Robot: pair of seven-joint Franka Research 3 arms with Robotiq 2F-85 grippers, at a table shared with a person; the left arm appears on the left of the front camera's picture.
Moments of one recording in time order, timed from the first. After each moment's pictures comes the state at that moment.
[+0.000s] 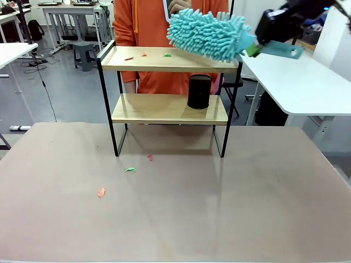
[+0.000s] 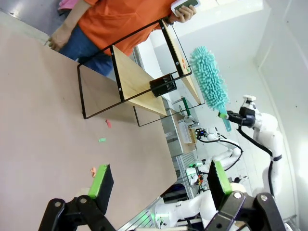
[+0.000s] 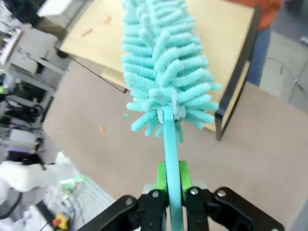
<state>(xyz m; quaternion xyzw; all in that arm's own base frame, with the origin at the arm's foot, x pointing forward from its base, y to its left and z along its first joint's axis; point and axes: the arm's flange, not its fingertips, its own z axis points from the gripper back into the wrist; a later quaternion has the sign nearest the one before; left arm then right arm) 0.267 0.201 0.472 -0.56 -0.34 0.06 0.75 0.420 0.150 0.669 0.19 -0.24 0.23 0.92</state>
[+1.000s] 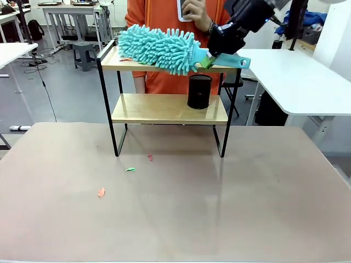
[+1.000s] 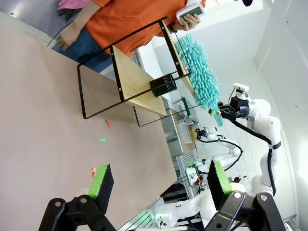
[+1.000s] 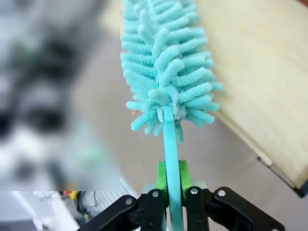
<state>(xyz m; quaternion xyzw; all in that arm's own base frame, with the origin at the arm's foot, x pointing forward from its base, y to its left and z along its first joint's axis) 0.267 0.201 0.472 -0.56 -0.34 0.06 0.75 0.458 0.225 0.638 0.26 -0.16 0.34 0.89</state>
